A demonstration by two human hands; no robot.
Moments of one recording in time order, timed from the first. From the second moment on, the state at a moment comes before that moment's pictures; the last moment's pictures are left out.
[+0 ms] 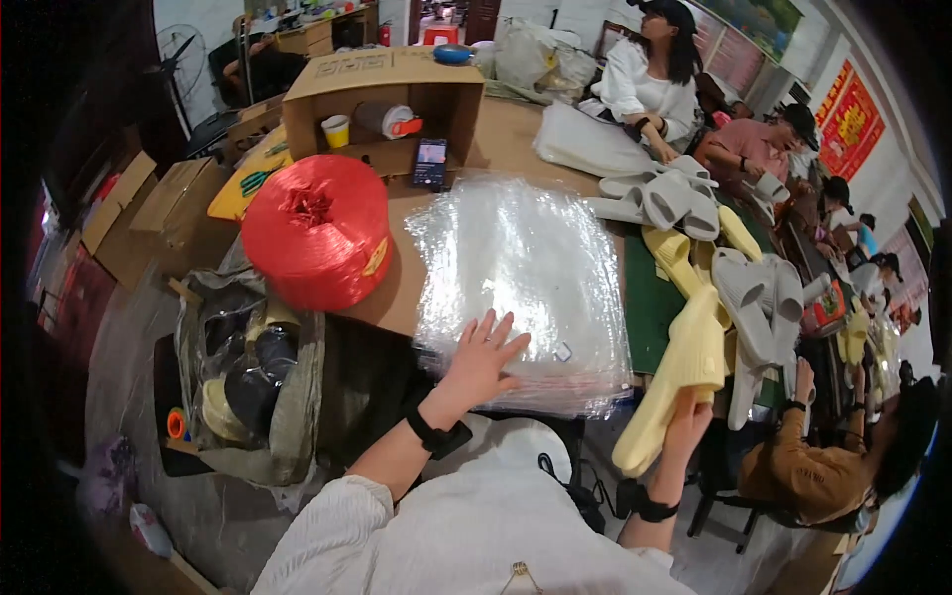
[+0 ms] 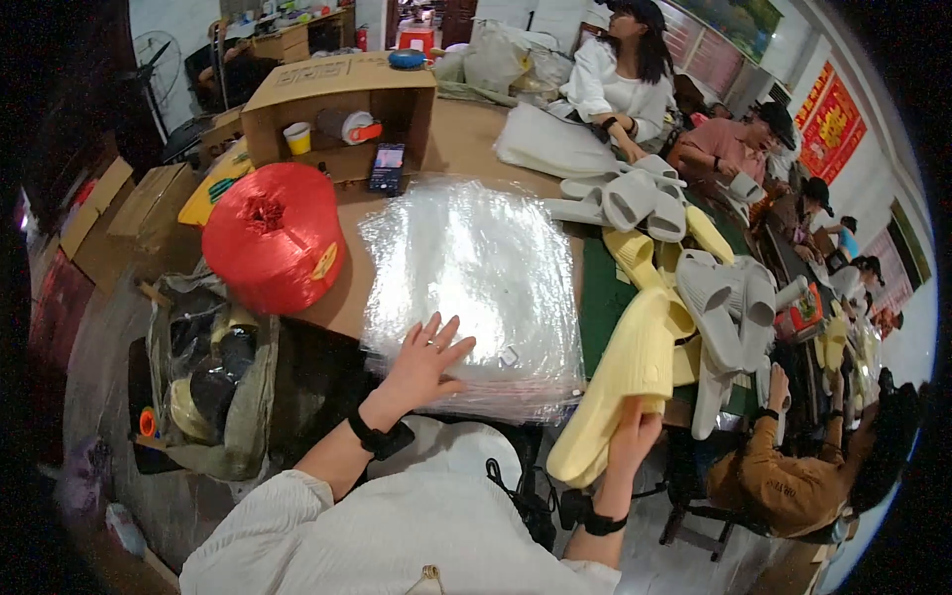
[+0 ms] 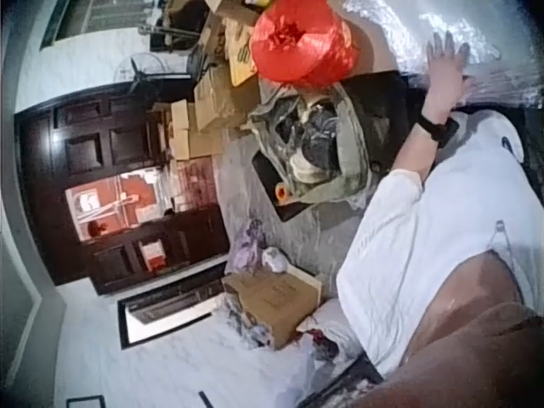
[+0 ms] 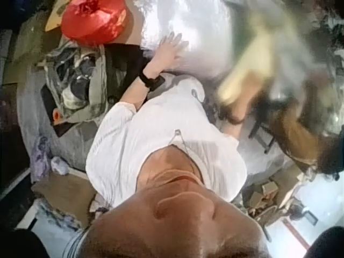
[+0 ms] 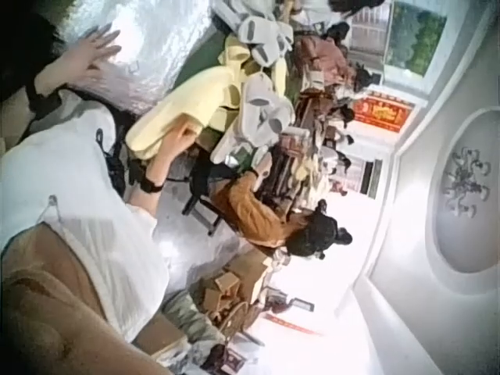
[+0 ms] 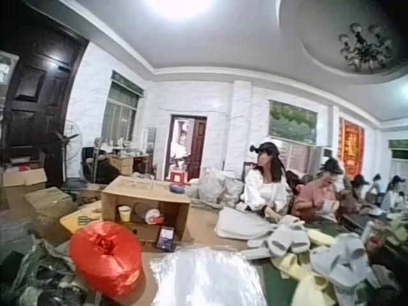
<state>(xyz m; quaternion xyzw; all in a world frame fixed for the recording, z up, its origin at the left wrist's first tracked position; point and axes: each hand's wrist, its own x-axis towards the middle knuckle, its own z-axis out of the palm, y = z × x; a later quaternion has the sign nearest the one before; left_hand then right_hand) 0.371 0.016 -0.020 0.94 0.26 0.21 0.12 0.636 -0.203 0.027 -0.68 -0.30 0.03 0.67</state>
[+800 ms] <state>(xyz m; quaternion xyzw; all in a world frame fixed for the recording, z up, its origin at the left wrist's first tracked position) 0.411 0.048 0.030 0.81 0.32 0.33 0.37 0.554 -0.183 0.071 -0.68 -0.60 0.07 0.40</state>
